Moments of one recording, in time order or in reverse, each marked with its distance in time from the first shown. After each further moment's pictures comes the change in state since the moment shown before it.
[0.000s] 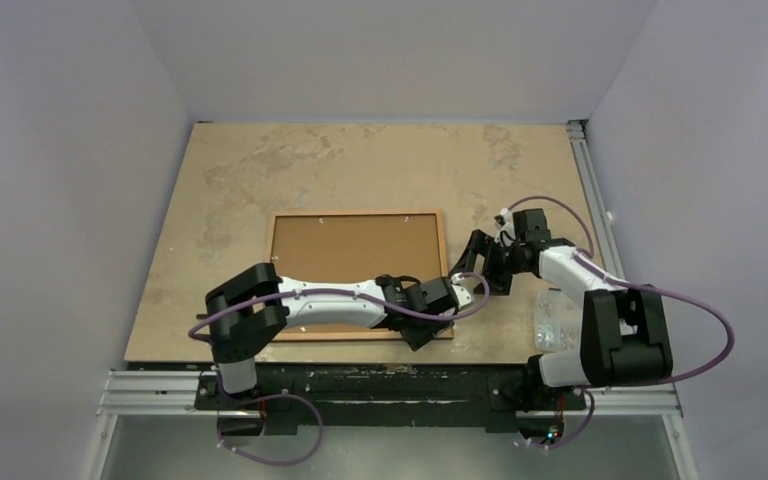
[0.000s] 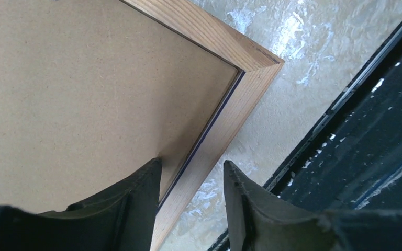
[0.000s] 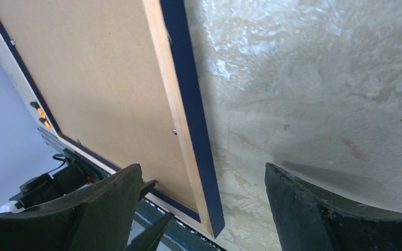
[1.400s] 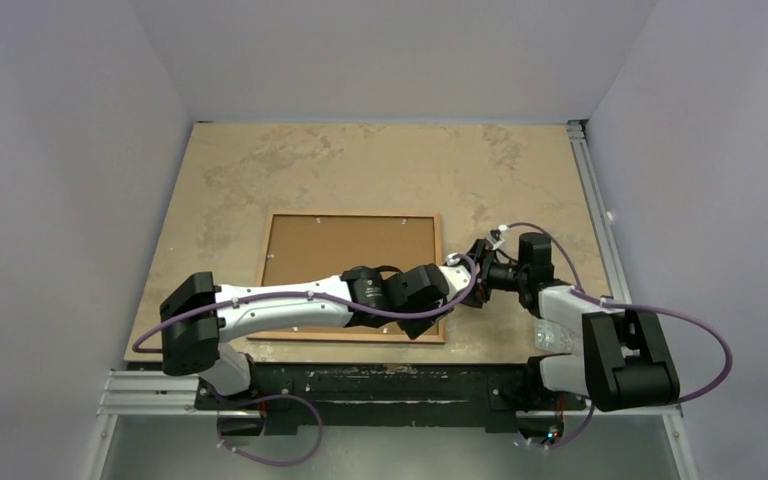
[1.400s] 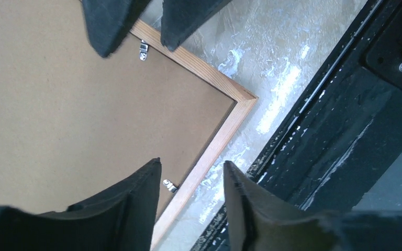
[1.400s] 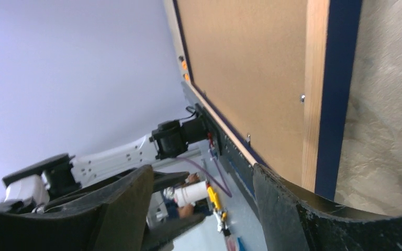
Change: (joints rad) left arm -0.026 -0.217 0.029 -0.062 -0.100 0.008; right arm -0.006 -0.099 -0.385 0.804 -0.504 0.638
